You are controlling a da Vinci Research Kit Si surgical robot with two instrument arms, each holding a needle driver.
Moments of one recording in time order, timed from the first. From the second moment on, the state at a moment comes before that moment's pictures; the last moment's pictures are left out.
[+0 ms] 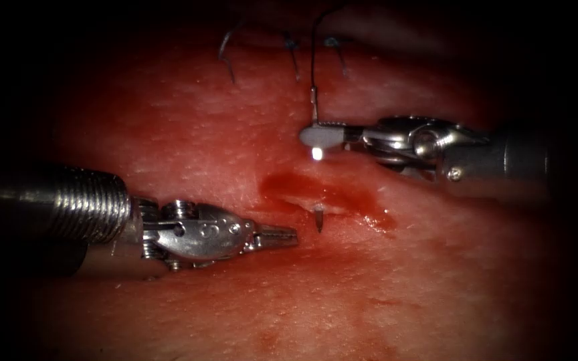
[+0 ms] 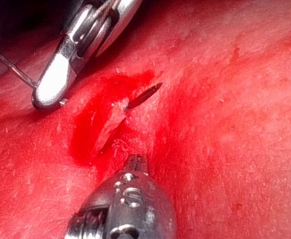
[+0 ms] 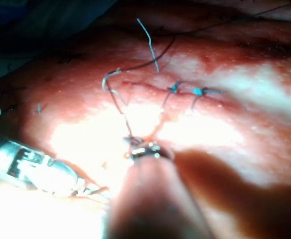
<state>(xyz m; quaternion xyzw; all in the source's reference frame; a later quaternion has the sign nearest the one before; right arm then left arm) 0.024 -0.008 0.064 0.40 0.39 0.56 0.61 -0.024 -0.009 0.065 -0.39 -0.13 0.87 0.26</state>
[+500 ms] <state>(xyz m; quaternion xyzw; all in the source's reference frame) 0.024 -0.007 0.065 0.31 0.46 0.53 0.64 -0.024 -0.009 0.065 -0.39 -0.14 0.87 0.26</state>
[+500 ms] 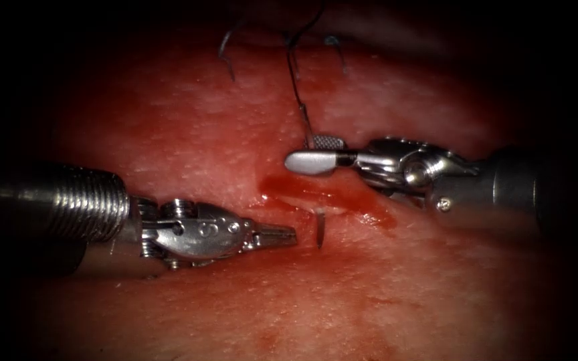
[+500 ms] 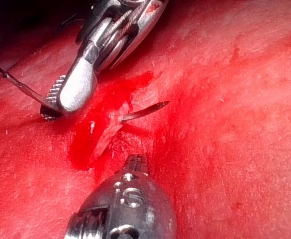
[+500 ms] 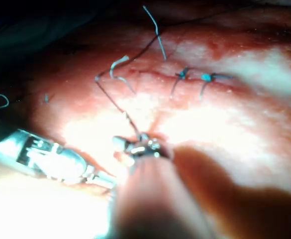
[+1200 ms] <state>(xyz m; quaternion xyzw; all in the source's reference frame) 0.024 -0.002 0.066 0.21 0.49 0.48 0.70 -0.024 -0.009 0.064 -0.39 -0.14 0.87 0.26</state>
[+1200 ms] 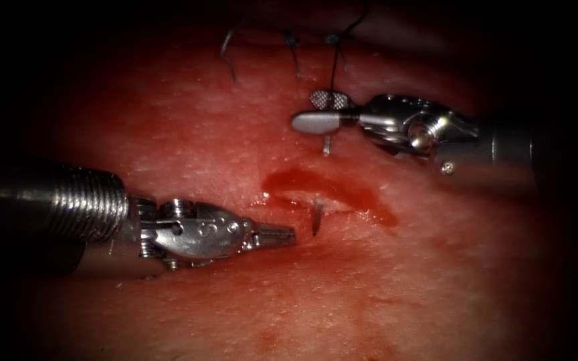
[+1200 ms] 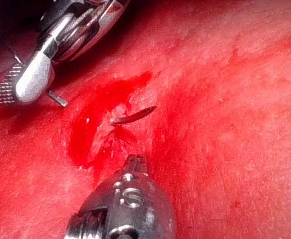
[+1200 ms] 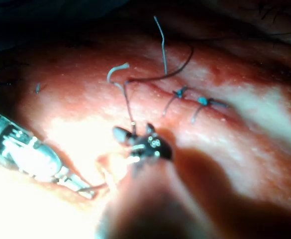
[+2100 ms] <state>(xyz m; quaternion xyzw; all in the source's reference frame) 0.025 -0.008 0.063 0.29 0.41 0.50 0.71 -0.023 -0.009 0.064 -0.39 -0.14 0.87 0.26</state>
